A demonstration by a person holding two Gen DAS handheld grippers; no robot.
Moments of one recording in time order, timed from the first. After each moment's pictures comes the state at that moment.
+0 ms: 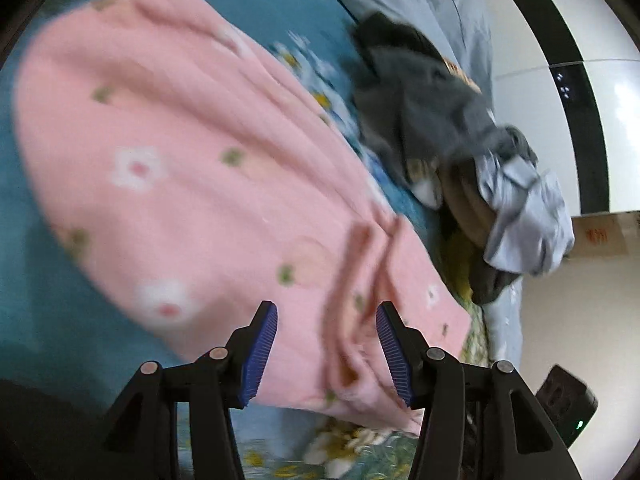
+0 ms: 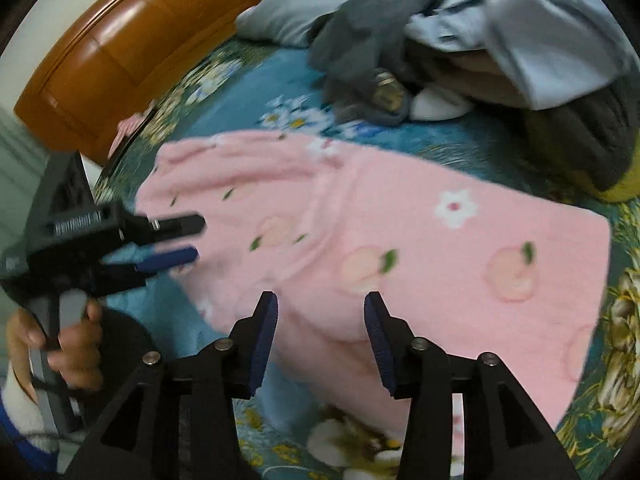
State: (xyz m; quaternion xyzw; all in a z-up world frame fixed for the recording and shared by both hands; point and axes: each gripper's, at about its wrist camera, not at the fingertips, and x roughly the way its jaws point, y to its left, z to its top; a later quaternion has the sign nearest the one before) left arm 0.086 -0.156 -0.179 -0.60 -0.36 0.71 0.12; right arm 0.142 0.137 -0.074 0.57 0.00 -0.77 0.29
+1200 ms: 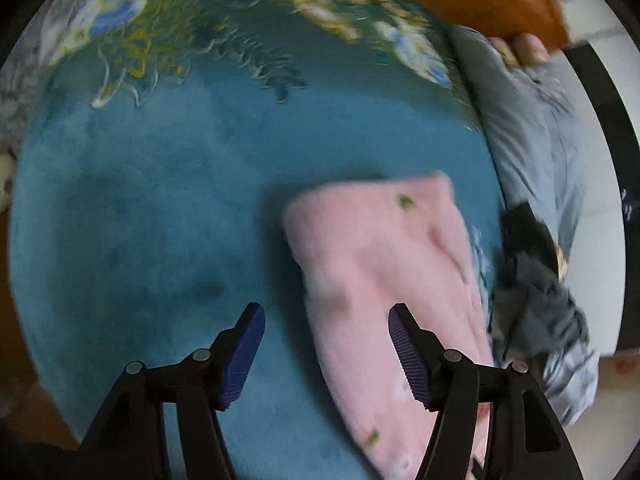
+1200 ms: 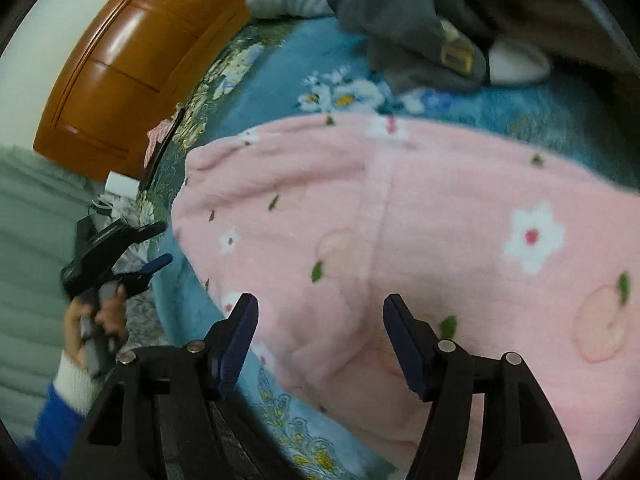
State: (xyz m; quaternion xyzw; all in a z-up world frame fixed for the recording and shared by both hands) left arm 0.076 -0.393 -0.202 -0.52 -0.44 0.73 -0.10; right arm 0.121 0.080 -0.106 0.61 -0.07 -0.71 0.36
